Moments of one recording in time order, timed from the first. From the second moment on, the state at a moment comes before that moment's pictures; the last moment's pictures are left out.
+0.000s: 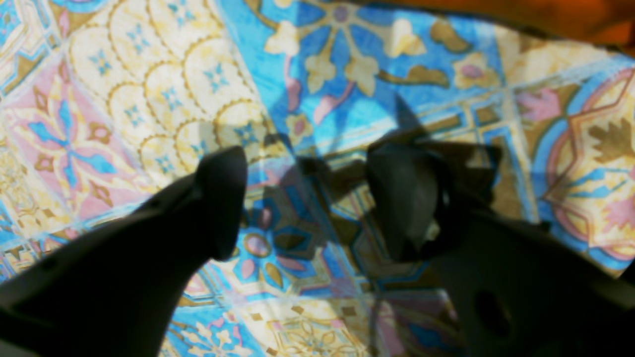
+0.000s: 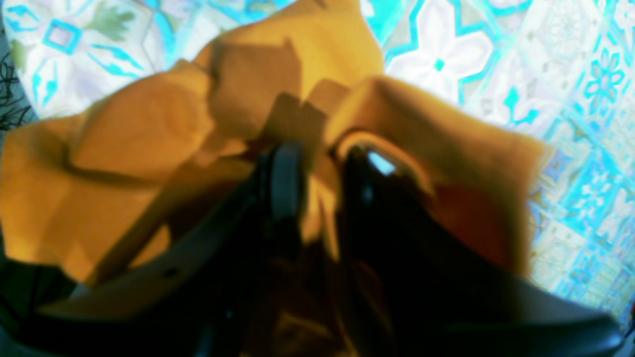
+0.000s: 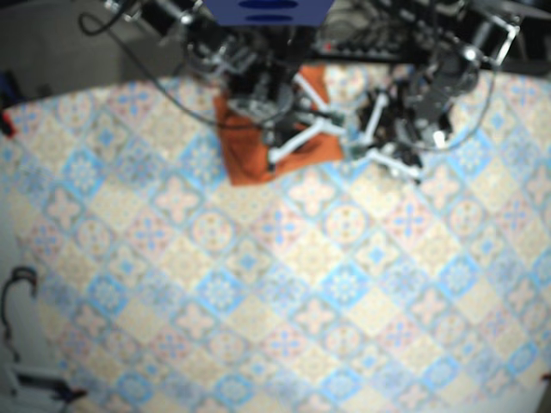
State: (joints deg) left arm 8.1 -29.5 23.4 91.0 8.5 -33.8 41.2; right arm -5.8 4.6 -45.6 97.1 -24.5 29.1 -52.9
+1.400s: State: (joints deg) left arm 8.9 -30.9 23.4 90.4 7.5 -33.3 38.6; right arm -2.9 4.3 -27.4 102.6 -39.7 29.2 -47.7
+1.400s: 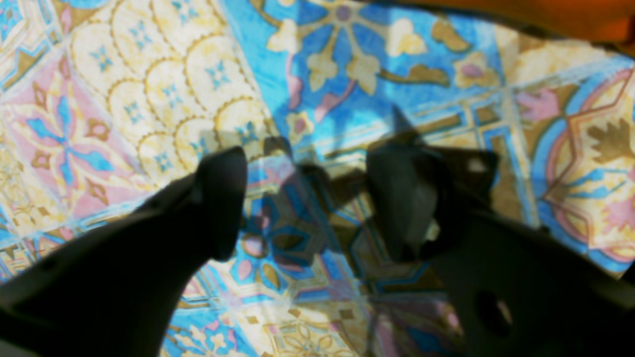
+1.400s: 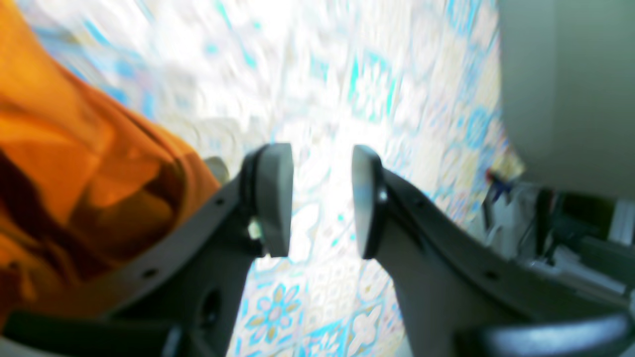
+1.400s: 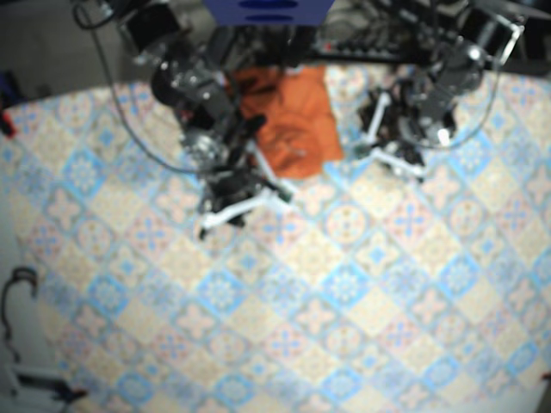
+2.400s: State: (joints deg) left arm 9.5 -31.2 23.1 89.3 7.3 -32.9 36.2; right arm -12.7 5.4 -44.2 103.9 -40.0 31.0 -59.0
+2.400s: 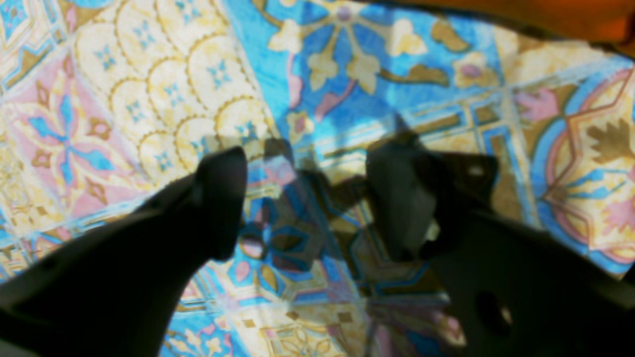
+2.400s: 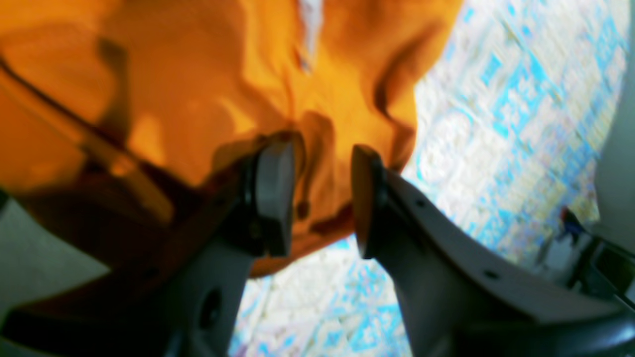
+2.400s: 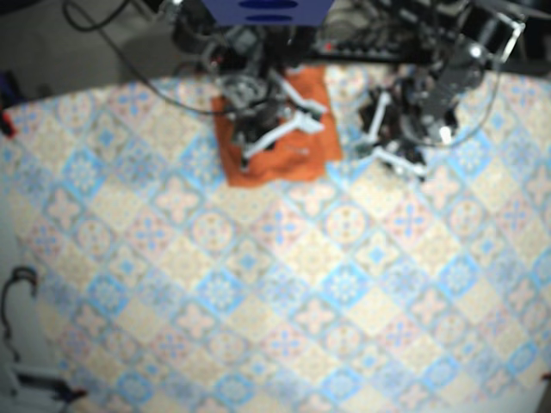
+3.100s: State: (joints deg) left arm 9.3 -33.0 22.1 84.1 3.5 -33.8 27.9; right arm -14.4 8.8 -45.2 104.4 -39.7 40.4 -61.1
